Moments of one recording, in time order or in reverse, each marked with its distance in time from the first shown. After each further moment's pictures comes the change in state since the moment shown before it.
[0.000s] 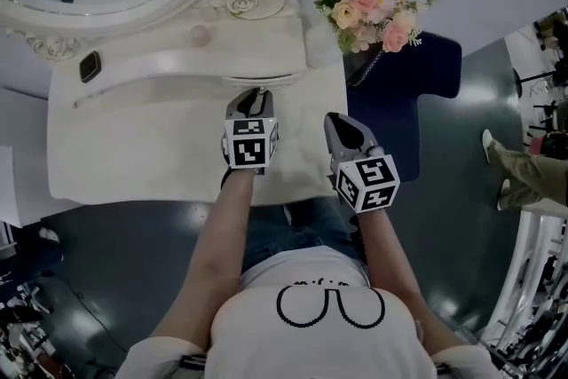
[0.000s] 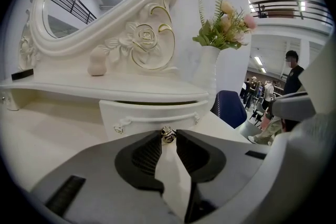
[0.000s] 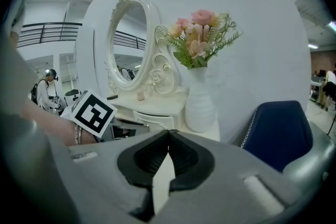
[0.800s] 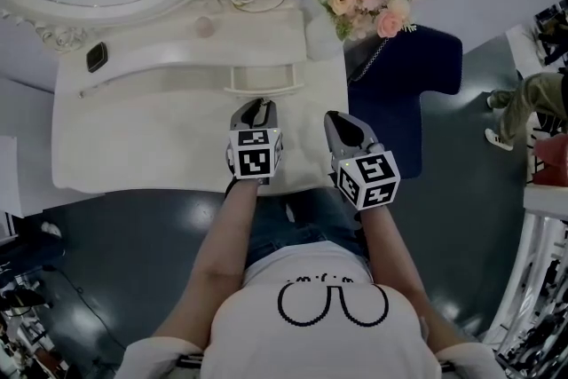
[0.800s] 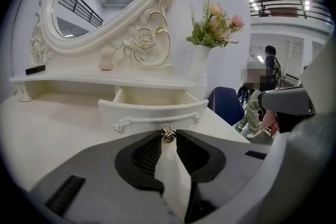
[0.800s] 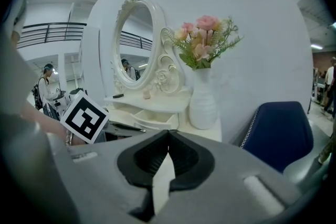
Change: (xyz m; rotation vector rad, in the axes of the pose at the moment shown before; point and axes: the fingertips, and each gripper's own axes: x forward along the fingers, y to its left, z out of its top) left arm -0.034 -0.018 -0.031 -0.024 0.022 0.027; right arm -0.018 0.011 -0.009 -0.024 0.002 0.037
